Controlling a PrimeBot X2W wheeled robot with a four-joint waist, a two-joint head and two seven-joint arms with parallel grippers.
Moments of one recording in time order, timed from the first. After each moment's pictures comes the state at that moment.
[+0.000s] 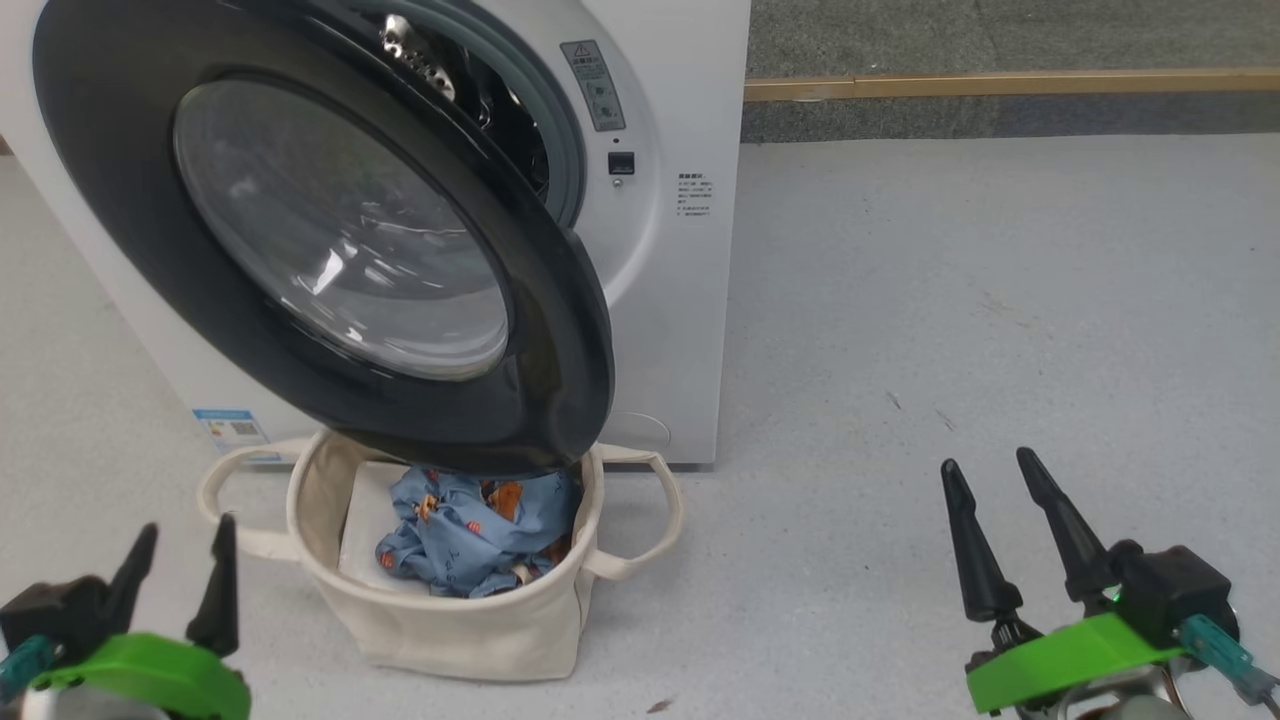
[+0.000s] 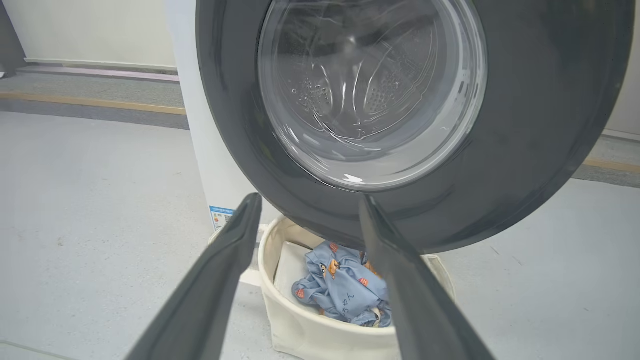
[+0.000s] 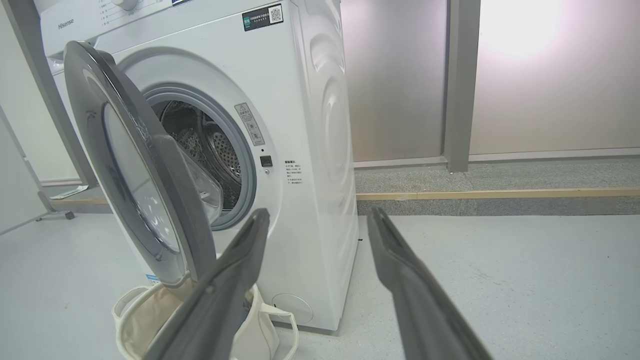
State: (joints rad) left arm -0.22 0.48 -0.30 0.46 -0.68 0.08 -0.25; right arm -0.03 -0.13 0.11 0.10 0.25 0.13 -0.25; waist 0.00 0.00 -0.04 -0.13
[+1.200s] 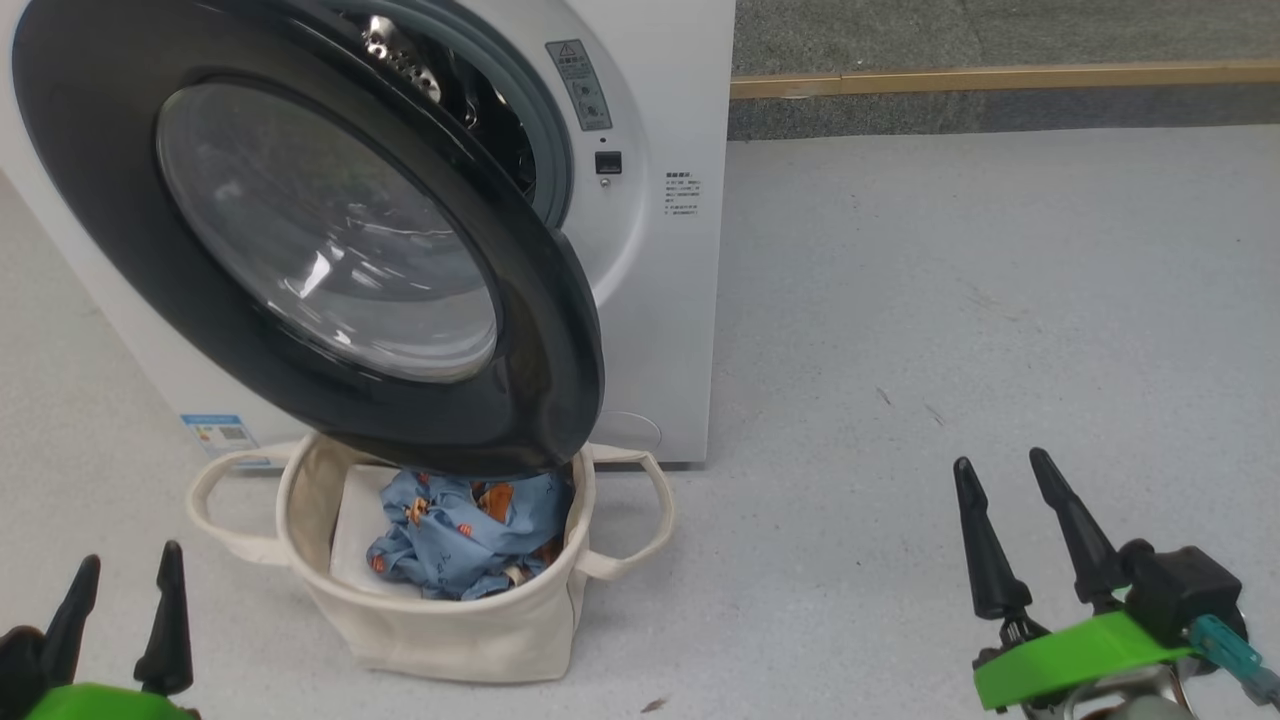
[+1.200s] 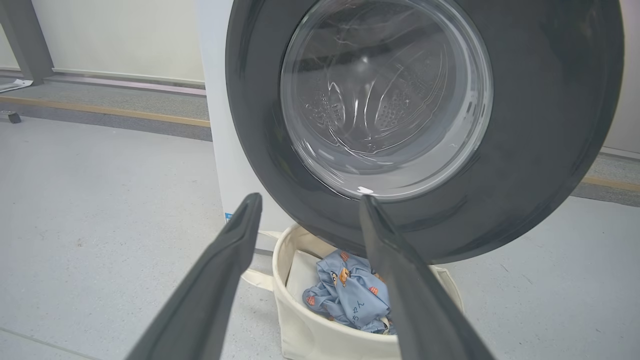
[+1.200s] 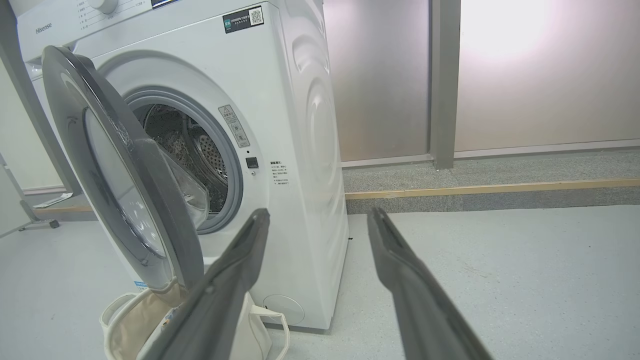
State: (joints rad) left arm -0.06 0.49 -0.14 0.30 -0.64 0.10 -0.25; right arm -0.03 -0.12 0.08 0.11 0.25 0.13 -0.25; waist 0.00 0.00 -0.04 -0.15
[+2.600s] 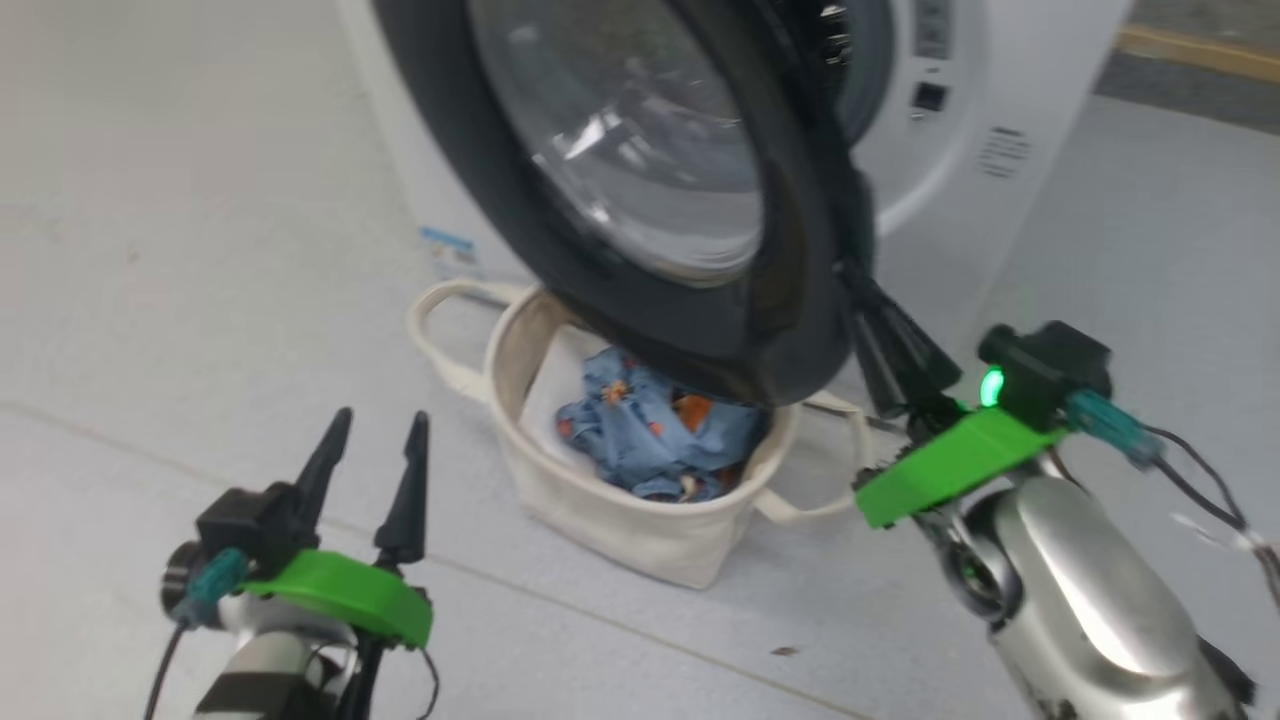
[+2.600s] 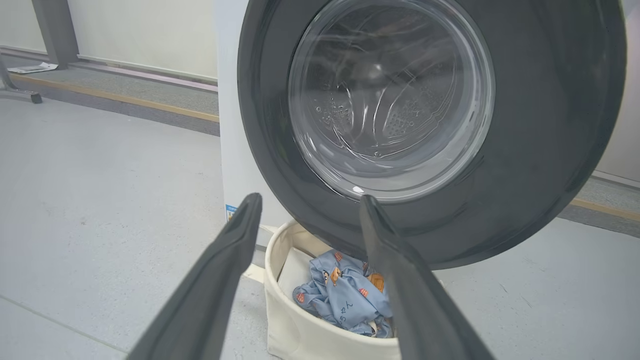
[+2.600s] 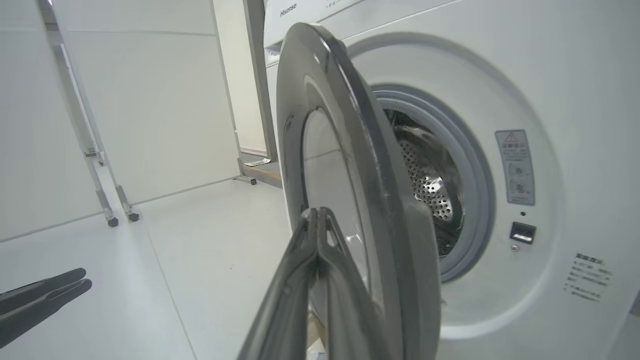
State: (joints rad) left arm -0.34 0.25 -0.34 0.38 -0.48 0.02 -0.25; right arm -0.47 -0.19 0.39 0.23 0.37 0.13 -0.22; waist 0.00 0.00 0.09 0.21
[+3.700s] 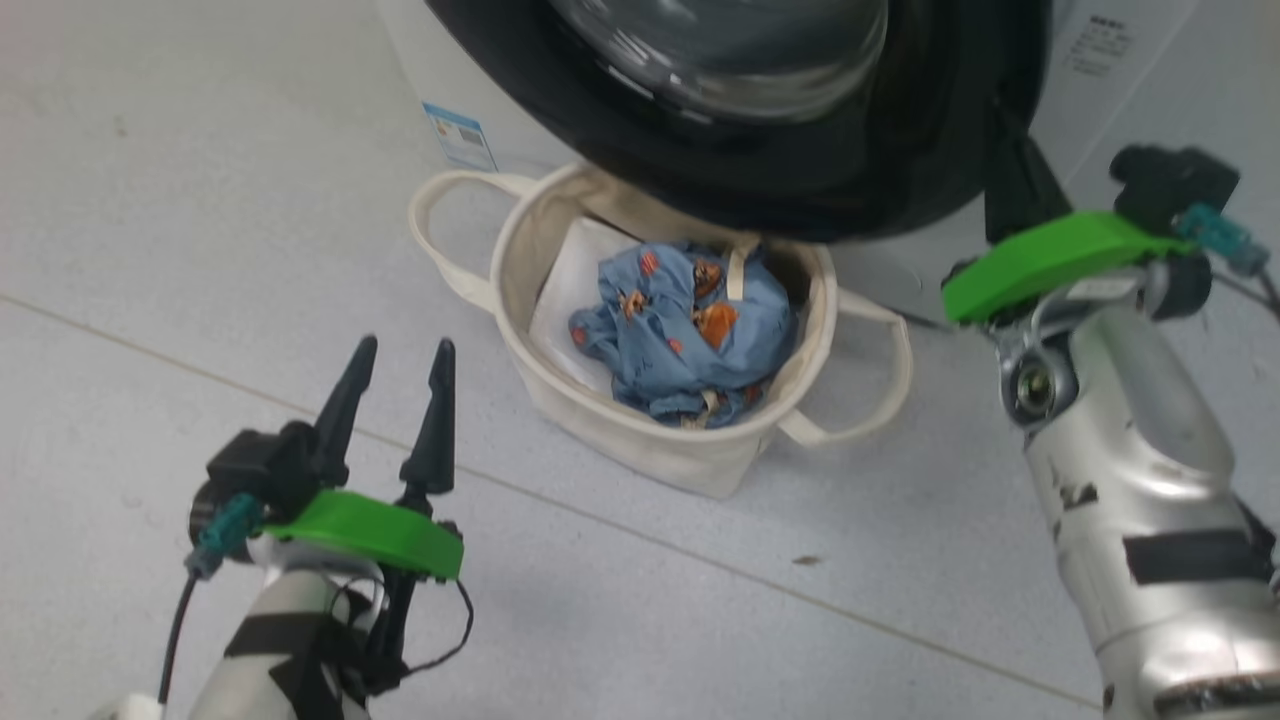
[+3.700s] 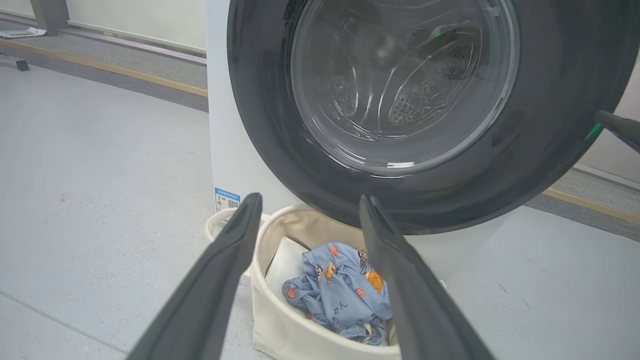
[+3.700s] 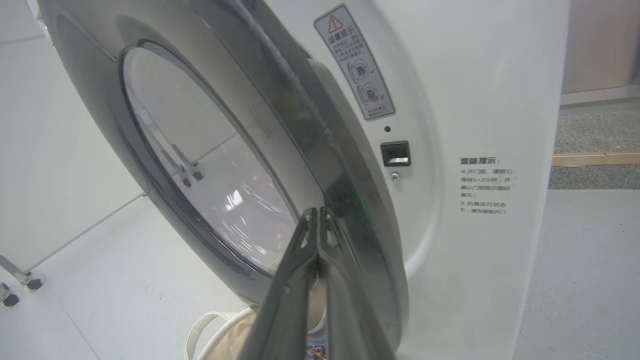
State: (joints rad) left arm -0.41 0.13 -0.25 0.39 -0.41 -0.04 -0.25; right arm -0.83 -0.07 0.05 0.75 0.32 0.13 -0.25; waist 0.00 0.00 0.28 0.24
